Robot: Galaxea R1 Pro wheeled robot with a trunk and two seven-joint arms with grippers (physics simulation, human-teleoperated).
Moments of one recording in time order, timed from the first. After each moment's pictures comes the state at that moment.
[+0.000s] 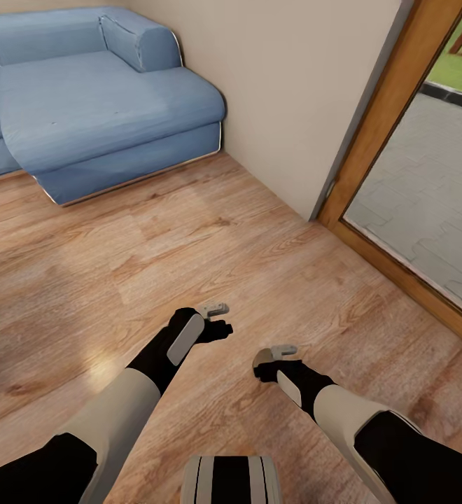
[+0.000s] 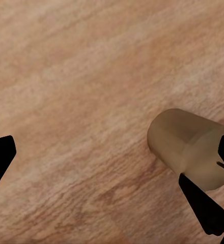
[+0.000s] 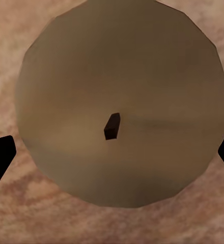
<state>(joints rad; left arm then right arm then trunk) -0.91 -0.17 -0.36 -0.77 0.75 0.76 0.45 -0.95 0.13 0.56 -0.12 -0.51 0.24 -0.07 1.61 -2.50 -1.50</state>
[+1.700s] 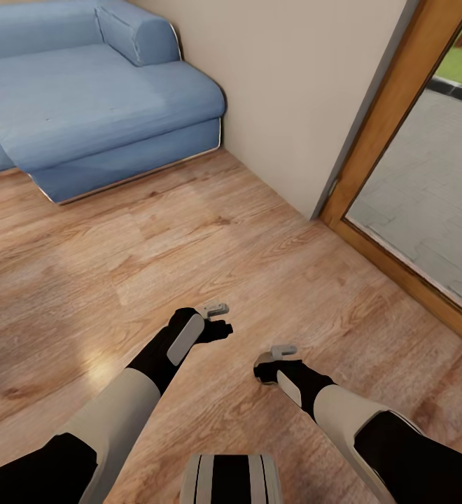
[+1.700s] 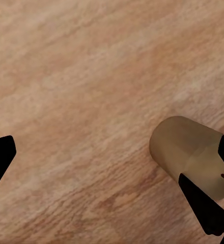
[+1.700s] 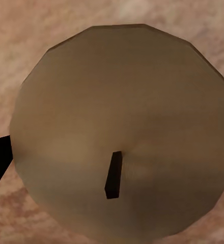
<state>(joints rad) -0.91 -0.17 -0.36 -0.77 0.75 0.76 0.45 -0.95 0.13 0.56 -0.12 -0.51 0.24 -0.07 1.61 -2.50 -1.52</state>
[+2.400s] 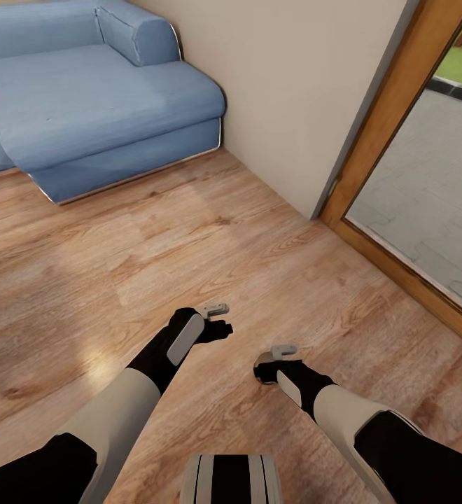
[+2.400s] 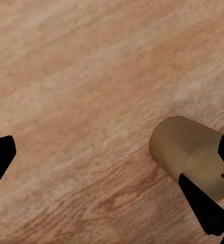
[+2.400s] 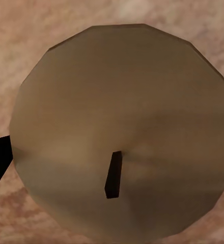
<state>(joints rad) -0.91 -0.17 -0.36 -0.77 0.75 0.76 0.45 -0.95 0.13 0.56 -0.12 -0.51 0.24 -0.07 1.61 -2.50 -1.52</state>
